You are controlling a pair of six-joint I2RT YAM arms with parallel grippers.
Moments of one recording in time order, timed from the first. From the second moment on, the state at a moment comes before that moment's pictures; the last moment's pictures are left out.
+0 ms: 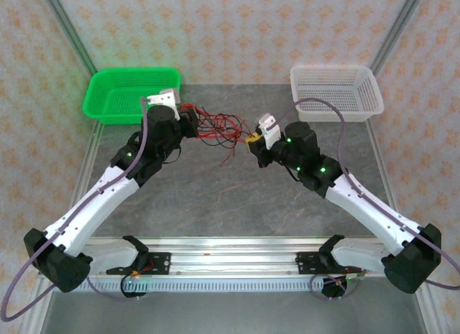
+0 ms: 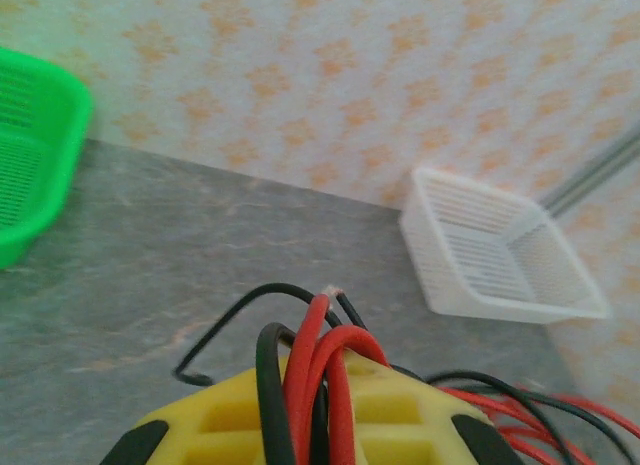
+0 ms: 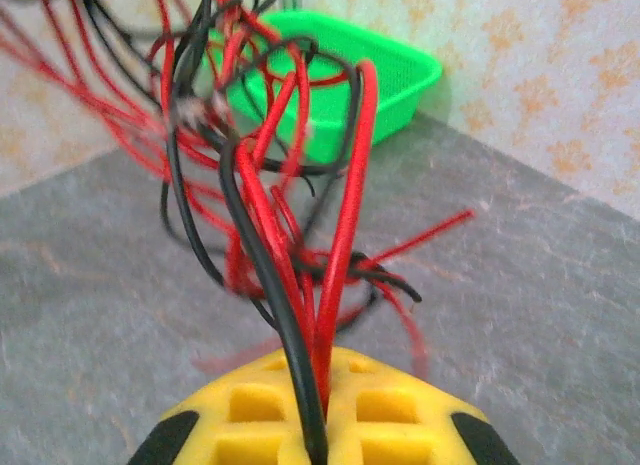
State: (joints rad) left arm -0.49 1.18 1.19 -0.35 -0.25 -0.55; right arm 0.64 1.12 0.98 -0.24 -0.19 -0.09
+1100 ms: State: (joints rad) left arm -0.47 1.25 0.65 0.02 -0.03 -0.80; right arm 0.65 1.28 0.79 -0.32 -0.01 0.37
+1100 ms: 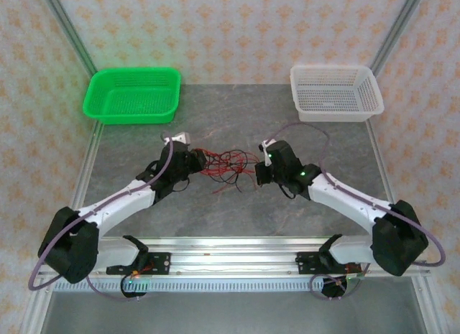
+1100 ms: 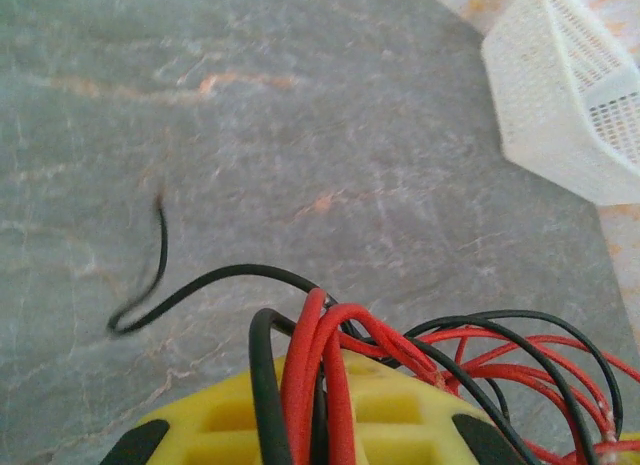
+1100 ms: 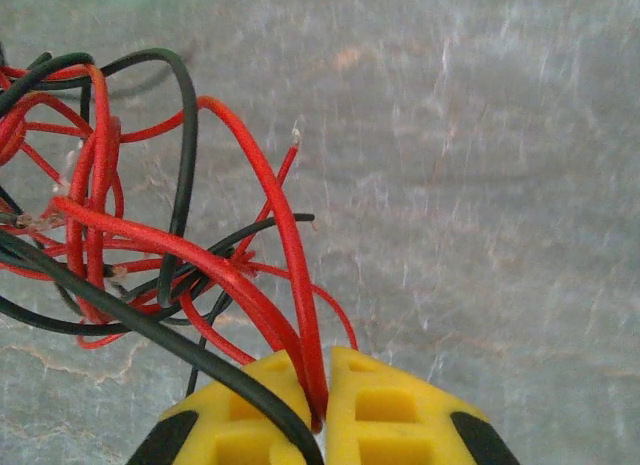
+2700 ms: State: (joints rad) left arm -0.43 1.52 0.71 0.07 -0.13 -0.91; right arm 0.84 1.82 0.89 0.11 0.22 0.09
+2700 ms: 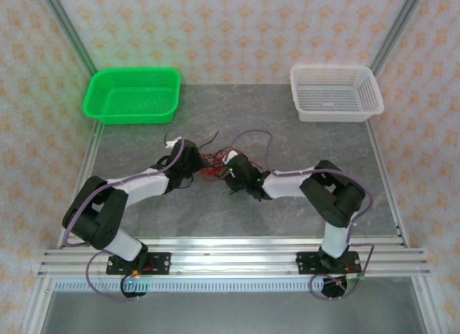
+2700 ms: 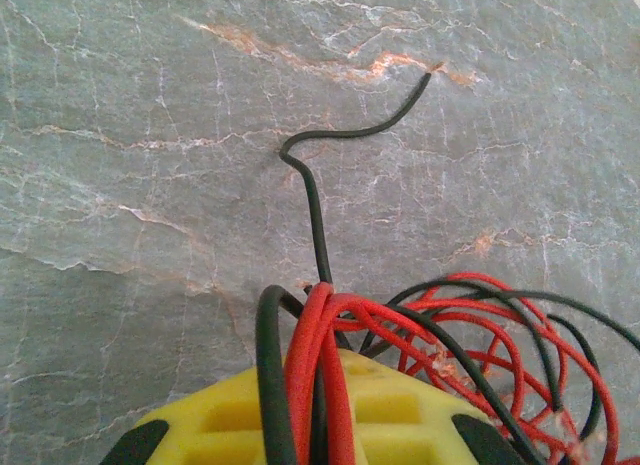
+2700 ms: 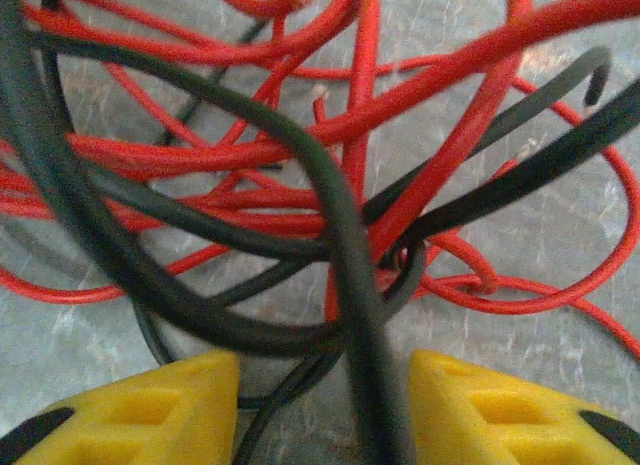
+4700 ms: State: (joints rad) left arm -0.57 1.17 0.79 -0.30 -0.26 -0.65; right arm 0.66 1.14 0.83 -0.44 0.07 0.58
